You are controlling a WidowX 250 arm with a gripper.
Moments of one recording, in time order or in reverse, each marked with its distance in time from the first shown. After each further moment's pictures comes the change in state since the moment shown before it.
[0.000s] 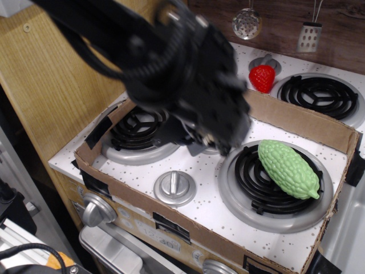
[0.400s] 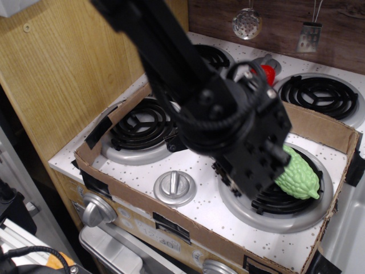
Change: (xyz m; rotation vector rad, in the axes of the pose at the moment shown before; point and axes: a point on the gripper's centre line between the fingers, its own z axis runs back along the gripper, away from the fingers) arm -0.008 -0.006 -0.001 -0.016 -0.249 -0.141
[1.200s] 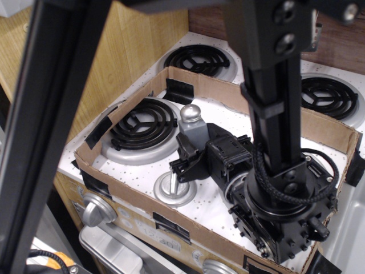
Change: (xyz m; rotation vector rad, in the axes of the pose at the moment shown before) arm -0.028 0.014 0.000 0.158 -0.290 -0.116
